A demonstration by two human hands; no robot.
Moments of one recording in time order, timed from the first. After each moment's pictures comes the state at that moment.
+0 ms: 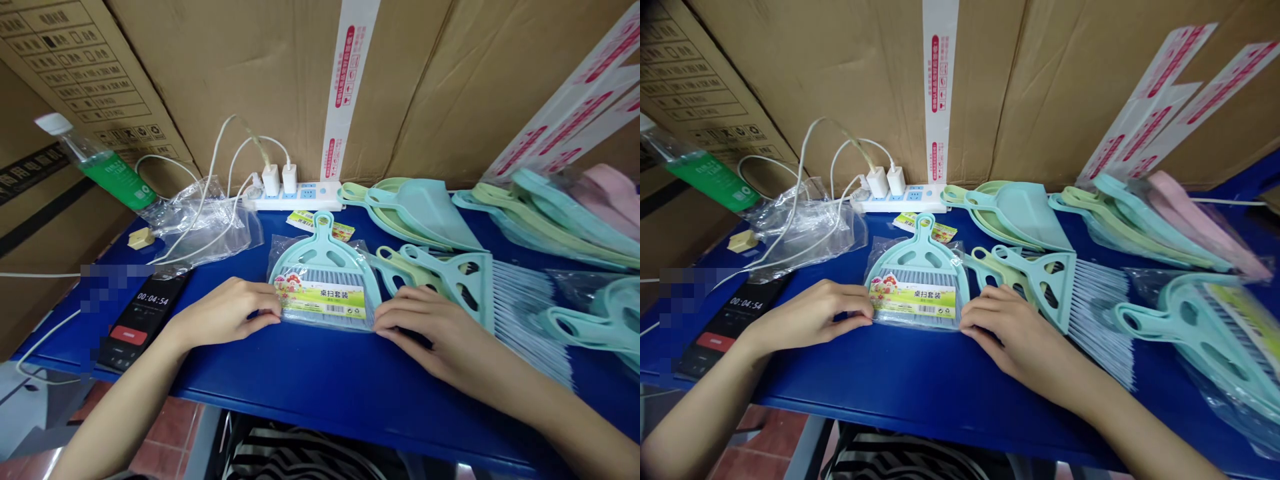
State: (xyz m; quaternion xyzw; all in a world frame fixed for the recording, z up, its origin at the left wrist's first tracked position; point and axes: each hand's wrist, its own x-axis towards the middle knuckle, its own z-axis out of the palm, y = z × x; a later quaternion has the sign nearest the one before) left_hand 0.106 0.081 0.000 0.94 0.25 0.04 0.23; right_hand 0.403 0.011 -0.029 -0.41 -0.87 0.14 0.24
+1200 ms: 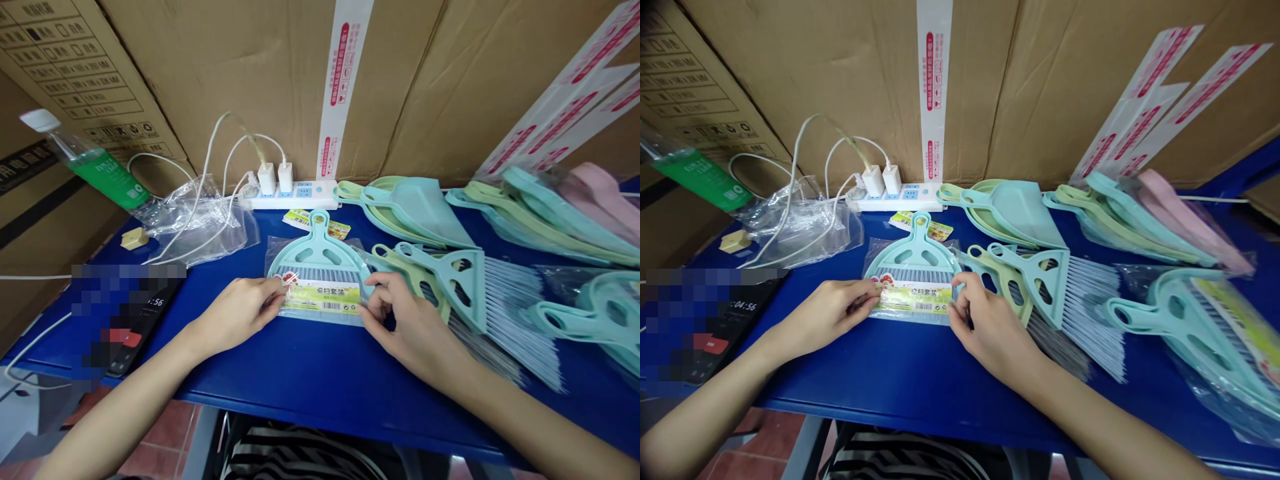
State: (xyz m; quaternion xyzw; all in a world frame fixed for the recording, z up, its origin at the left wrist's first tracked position) left_hand 0.120 0.074 -0.019 0.91 0.37 0.07 0.17; right_hand 0.375 0.013 -0.052 -0.53 -0.76 0.16 0.34
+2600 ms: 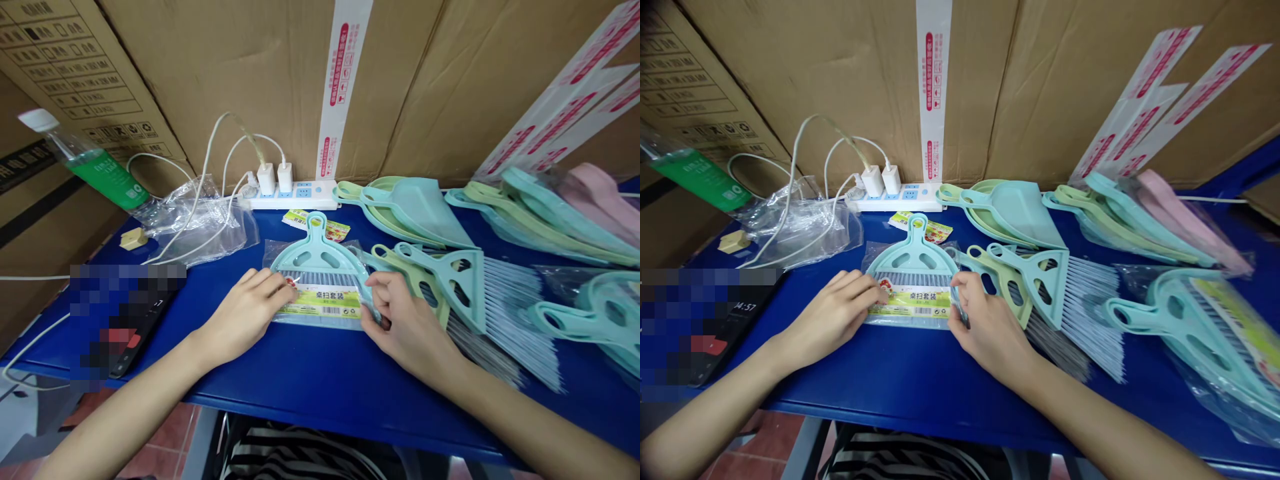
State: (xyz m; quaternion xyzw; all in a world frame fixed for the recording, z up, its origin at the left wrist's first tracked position) left_hand 0.127 0.067 -0.019 0.95 0.29 0.09 -0.02; right_hand 0.372 0.014 -0.057 -0.55 -0.76 0.11 0.33
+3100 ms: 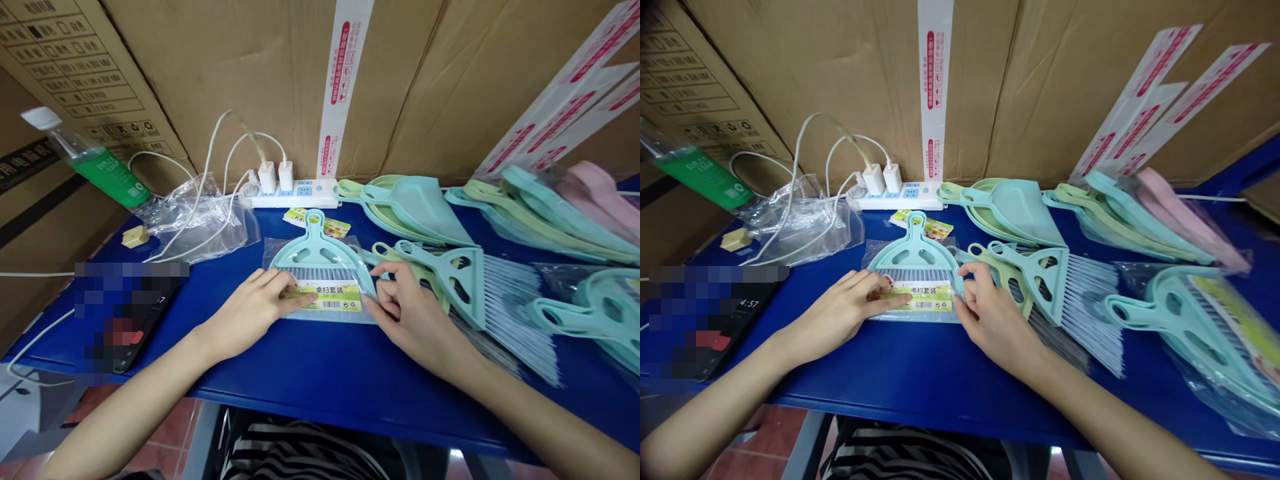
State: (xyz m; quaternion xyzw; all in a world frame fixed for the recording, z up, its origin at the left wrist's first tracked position) left_hand 0.127 0.068 -0.021 0.97 0.25 0.02 -0.03; right_hand 0.380 0.018 -0.049 -0.53 -0.76 0.17 0.34
